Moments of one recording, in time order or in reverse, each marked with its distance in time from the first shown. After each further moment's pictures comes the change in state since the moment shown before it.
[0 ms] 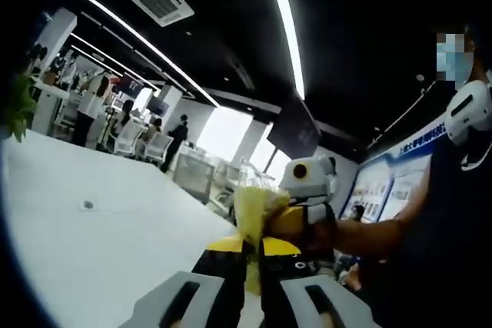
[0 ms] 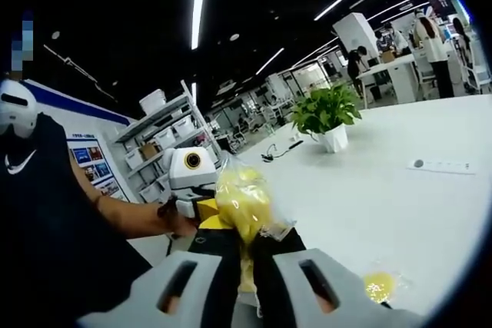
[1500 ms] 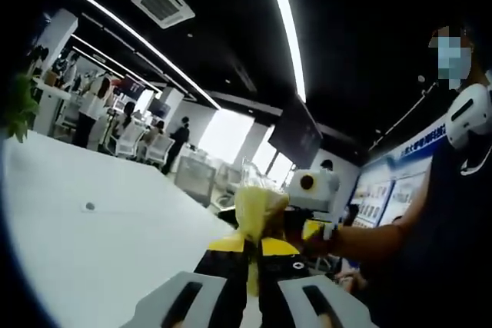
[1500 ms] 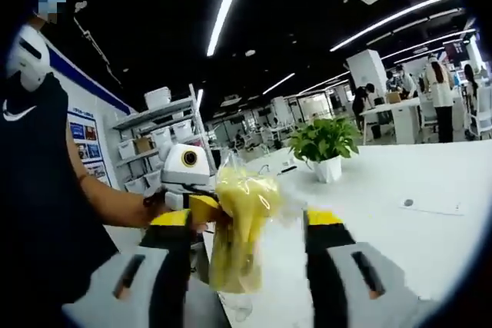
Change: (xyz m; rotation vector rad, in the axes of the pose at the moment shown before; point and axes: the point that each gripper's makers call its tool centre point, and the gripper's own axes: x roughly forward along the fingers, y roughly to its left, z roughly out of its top) left arm -0.006 0.002 0.009 -0.050 -0.045 -0.001; right arm 0.007 -0.008 0.007 -0.197 -0.118 -0.053
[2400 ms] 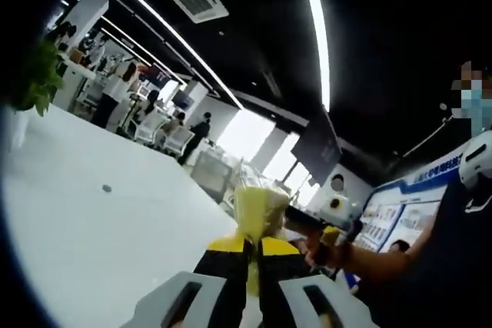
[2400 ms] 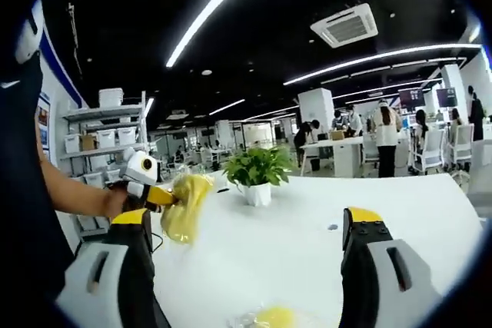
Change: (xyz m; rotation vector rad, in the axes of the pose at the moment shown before) left arm -0.018 0.049 0.006 -0.169 0.010 0.133; right arm -0.087 -0.066 0.021 -0.169 -0.133 -0.367
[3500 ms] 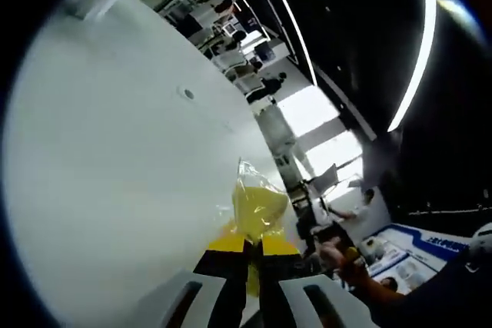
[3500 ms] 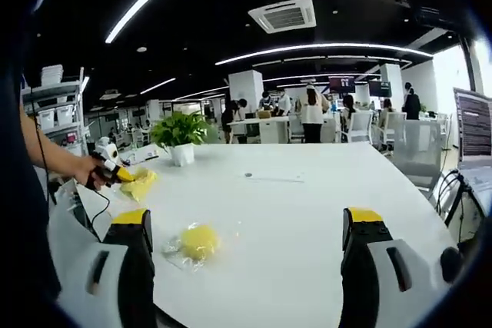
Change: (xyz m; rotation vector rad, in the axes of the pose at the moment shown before) left arm -0.040 0.146 -0.100 -0.425 0.206 0.228; right arm -0.140 -0.074 -0.107 -0.038 0.156 -0.385
